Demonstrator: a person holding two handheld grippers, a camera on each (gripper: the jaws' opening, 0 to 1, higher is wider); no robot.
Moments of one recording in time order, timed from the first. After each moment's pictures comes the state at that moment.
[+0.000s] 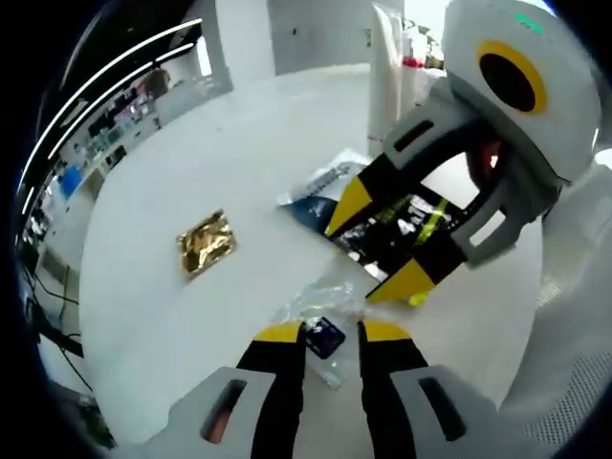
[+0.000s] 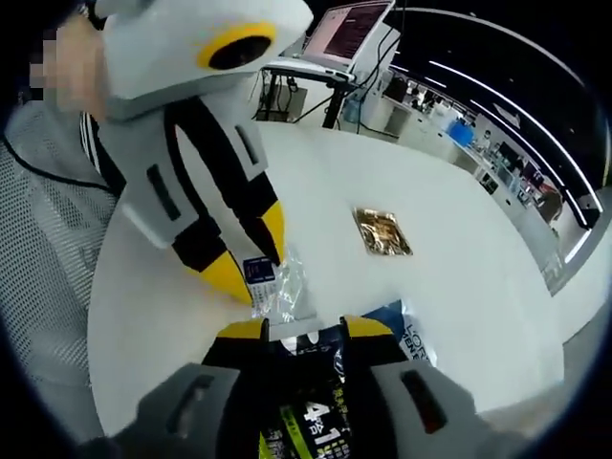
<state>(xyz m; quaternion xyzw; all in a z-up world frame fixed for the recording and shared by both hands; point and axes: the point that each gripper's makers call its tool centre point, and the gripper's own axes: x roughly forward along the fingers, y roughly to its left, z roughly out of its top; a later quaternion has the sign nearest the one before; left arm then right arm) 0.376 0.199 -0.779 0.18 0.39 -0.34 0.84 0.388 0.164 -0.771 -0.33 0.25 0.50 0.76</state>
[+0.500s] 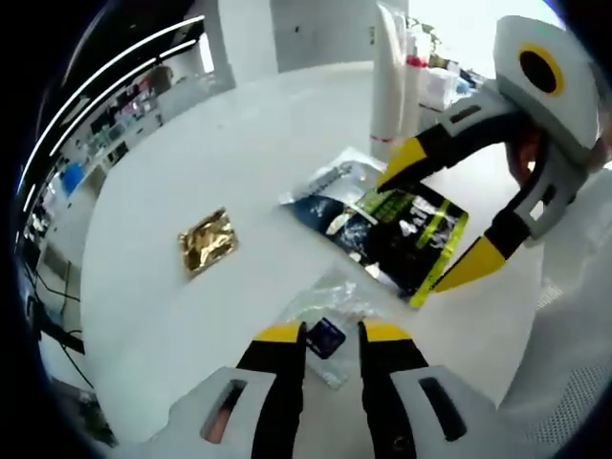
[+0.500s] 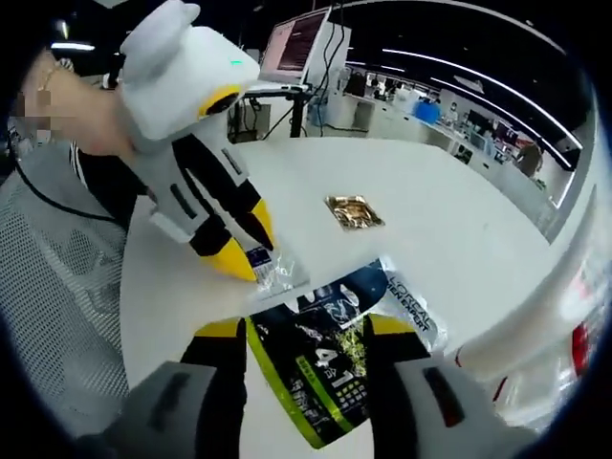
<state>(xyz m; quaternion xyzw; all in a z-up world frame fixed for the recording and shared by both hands) 0.376 0.198 -0.778 0.18 0.40 -0.33 0.84 0.369 0.123 -0.753 -0.24 0.27 0.46 0.81</state>
